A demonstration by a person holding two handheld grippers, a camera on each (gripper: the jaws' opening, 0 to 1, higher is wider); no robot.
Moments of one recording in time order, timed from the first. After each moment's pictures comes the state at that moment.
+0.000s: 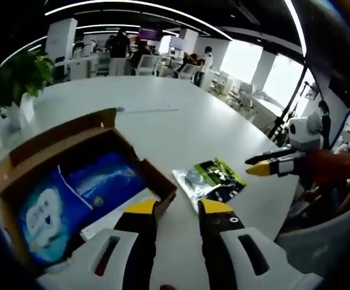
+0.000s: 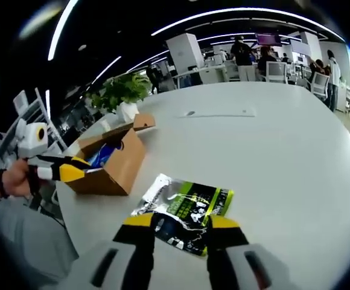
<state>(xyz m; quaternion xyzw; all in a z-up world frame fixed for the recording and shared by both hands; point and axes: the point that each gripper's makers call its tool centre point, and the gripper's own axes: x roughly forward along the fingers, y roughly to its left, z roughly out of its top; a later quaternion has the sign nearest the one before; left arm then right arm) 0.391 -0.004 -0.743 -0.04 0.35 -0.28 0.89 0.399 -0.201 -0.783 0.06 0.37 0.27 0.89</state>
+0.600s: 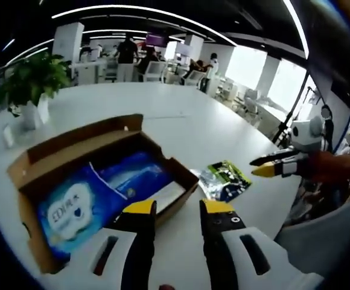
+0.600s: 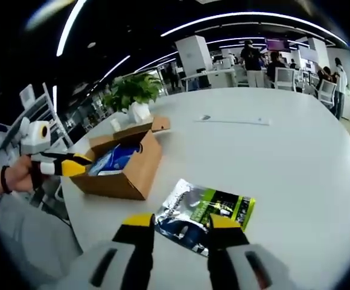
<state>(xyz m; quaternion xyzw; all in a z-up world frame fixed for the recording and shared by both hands) 0.381 0.049 -0.726 -0.05 0.33 -0.25 0.91 0.394 -0.161 -0.765 0.05 0.35 0.30 0.89</state>
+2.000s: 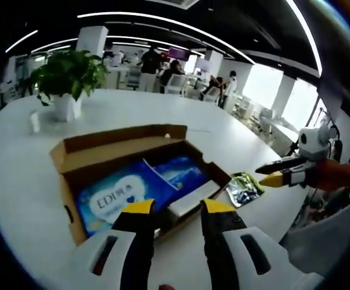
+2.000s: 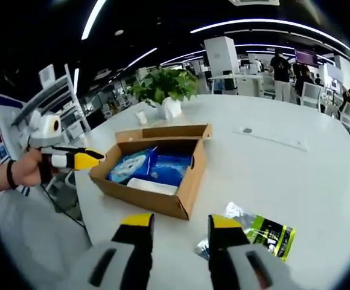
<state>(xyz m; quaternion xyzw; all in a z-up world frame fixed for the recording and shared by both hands) 0.372 0.135 -0.712 -0.10 0.30 -0.19 0.93 0.390 -0.062 -0.736 -0.01 0.34 0.37 0.86</state>
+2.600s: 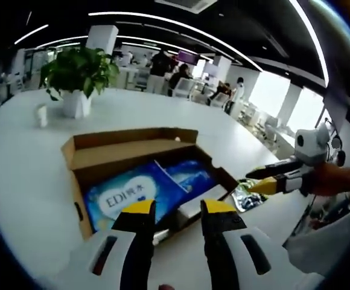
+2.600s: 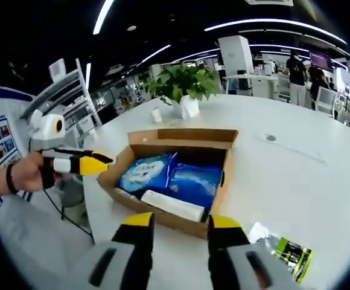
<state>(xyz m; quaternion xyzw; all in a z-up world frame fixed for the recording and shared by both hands) 0.373 0.150 -0.710 -0.12 0.29 -0.17 0.93 0.402 -0.002 -0.735 -0.02 0.34 0.42 0.84</state>
